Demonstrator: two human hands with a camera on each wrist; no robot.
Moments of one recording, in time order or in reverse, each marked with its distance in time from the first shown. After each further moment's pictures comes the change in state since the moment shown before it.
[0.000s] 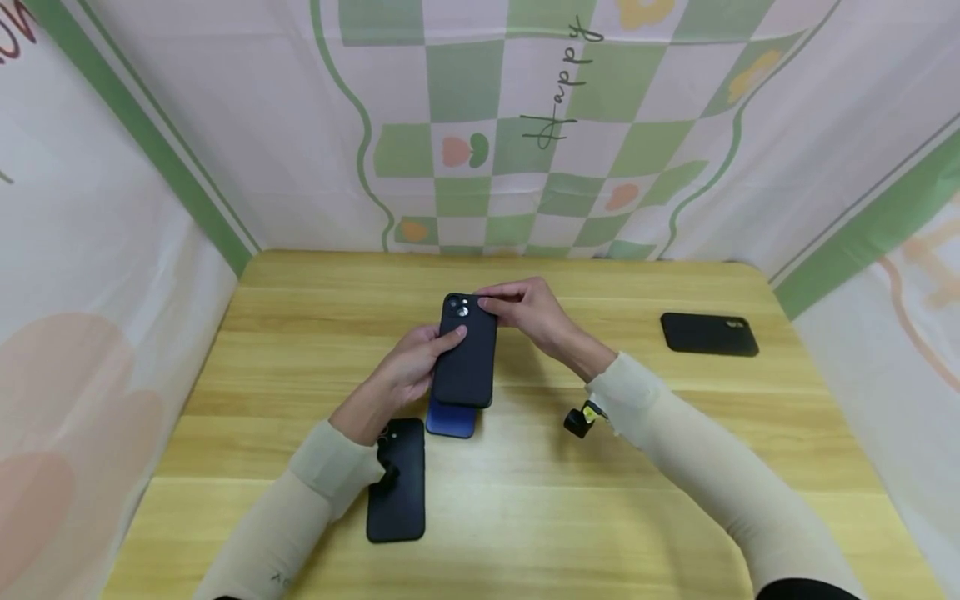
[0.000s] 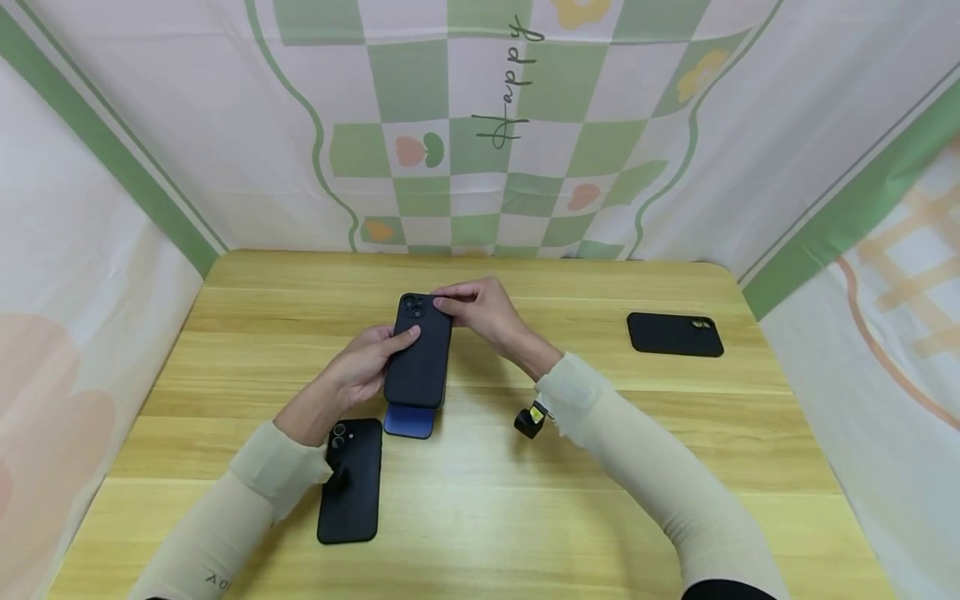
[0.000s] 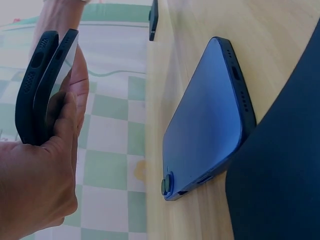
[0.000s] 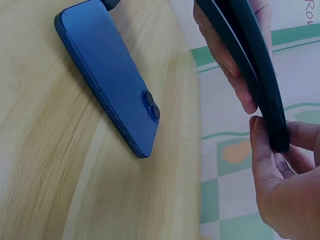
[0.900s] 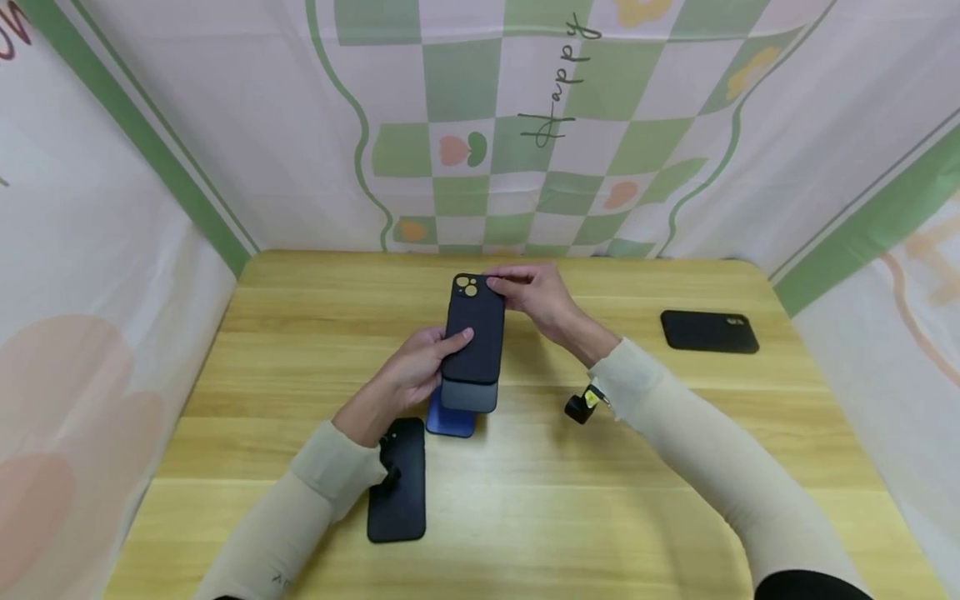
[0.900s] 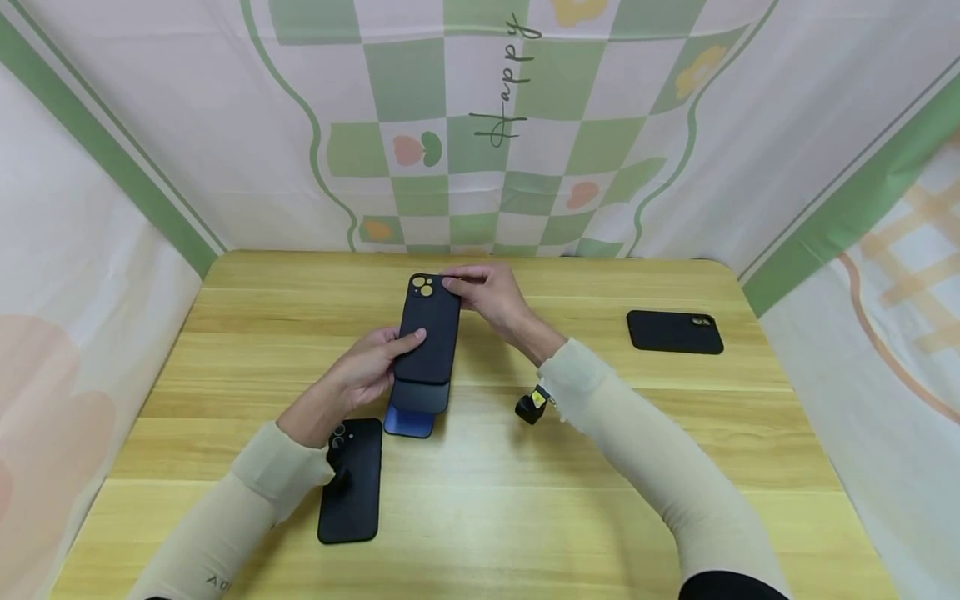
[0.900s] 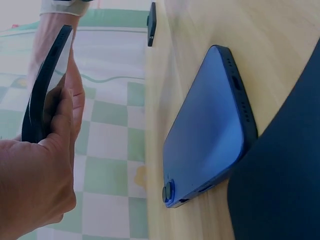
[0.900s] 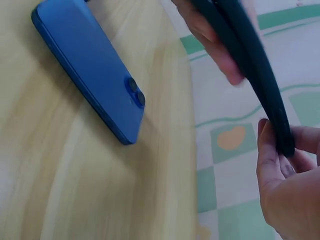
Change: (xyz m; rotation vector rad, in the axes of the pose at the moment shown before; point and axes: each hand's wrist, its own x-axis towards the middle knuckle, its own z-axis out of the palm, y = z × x) left_hand 0.000 -0.002 0.007 0.015 -0.007 -0.010; right_hand 0.011 -0.007 -0.013 0.114 0.082 -0.001
